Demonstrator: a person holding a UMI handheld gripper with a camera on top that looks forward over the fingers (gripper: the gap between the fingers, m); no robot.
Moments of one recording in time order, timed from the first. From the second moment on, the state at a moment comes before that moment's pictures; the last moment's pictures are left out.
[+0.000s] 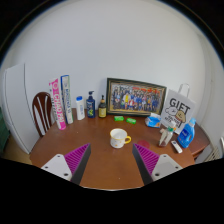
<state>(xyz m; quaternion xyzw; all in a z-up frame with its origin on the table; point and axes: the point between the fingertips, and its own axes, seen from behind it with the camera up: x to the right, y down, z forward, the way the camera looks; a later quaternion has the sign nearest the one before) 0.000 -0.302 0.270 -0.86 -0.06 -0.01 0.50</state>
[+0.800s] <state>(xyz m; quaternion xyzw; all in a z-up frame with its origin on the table) 0.347 -0.125 0.112 -0.85 0.03 -0.05 0.53</state>
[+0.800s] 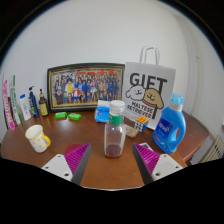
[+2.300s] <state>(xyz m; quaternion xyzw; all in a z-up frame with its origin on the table) 0.171 0.007 0.215 -0.54 -0.50 -0.54 0.41</state>
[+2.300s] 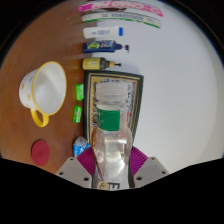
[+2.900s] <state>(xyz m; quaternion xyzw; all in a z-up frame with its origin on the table) 0.157 0.009 0.208 -0.54 -0.52 -0.55 0.37</state>
